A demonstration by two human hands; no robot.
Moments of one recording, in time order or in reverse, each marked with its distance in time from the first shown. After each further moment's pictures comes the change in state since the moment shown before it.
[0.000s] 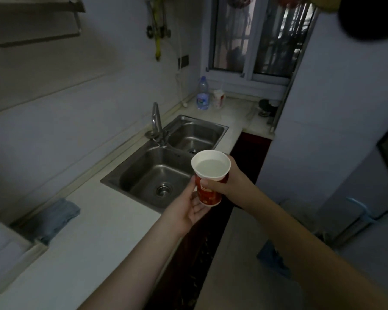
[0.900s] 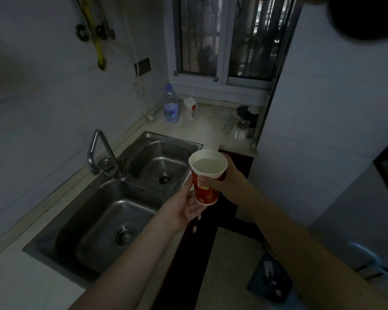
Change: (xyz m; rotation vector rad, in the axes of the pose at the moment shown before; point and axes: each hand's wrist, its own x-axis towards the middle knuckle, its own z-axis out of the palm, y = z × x) left_hand 0.256 0.082 0.112 0.076 -0.076 -0.090; right_hand 0.206 0.090 -0.165 0.037 0.131 0.101
